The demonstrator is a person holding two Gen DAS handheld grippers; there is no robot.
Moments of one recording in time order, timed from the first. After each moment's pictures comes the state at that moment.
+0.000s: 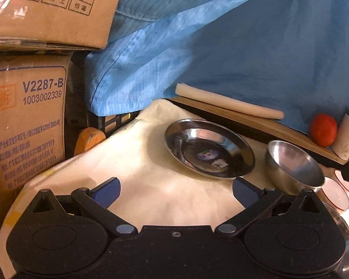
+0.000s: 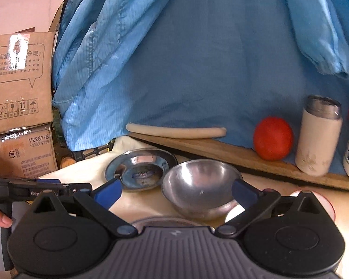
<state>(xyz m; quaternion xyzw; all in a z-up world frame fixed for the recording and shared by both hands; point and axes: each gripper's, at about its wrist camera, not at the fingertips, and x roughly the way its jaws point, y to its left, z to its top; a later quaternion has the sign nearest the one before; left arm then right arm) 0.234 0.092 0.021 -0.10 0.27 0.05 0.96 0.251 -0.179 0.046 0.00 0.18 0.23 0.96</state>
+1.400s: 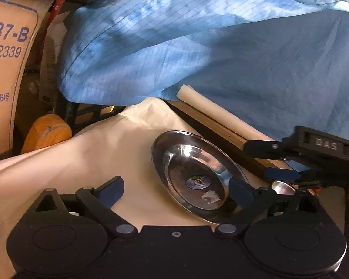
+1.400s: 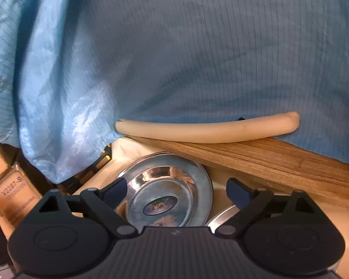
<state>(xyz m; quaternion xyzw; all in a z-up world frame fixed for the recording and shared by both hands) 0.297 0.107 -0.004 -0.23 0.24 0.02 0.94 0.430 -0.105 0.029 0.08 0.35 0.28 0.89</state>
